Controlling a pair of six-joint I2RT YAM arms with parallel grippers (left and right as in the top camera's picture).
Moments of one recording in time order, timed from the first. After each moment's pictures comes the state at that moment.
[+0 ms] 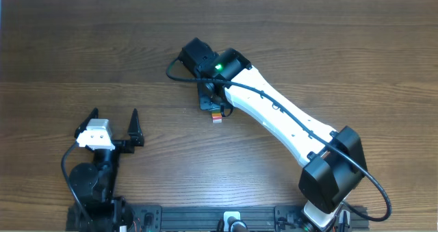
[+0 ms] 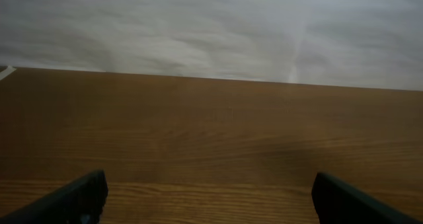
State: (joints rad) left arm 0.11 0.02 0.01 -0.06 0.14 -0.07; right arm 0.74 1.86 1.65 -1.21 0.10 0.60
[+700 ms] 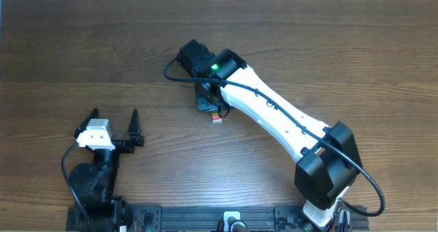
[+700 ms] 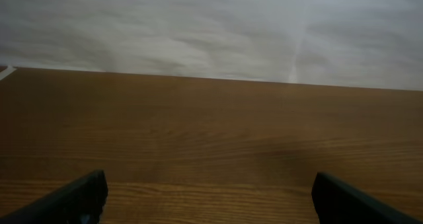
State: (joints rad) left arm 0.11 0.02 0.01 -0.06 0.14 -0.07; right arm 0.75 1.89 1.65 -1.20 0.08 0.60
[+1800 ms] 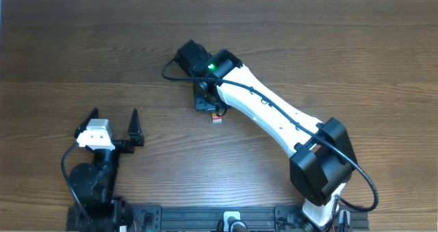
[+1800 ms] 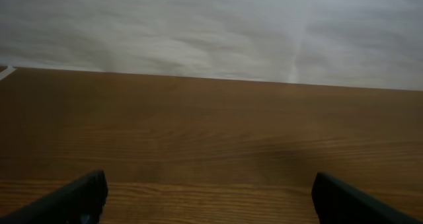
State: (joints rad) left arm 0.11 0.02 0.01 -0.06 0.14 -0.07; right arm 0.75 1.92 1.65 -1.17 0.08 0.60
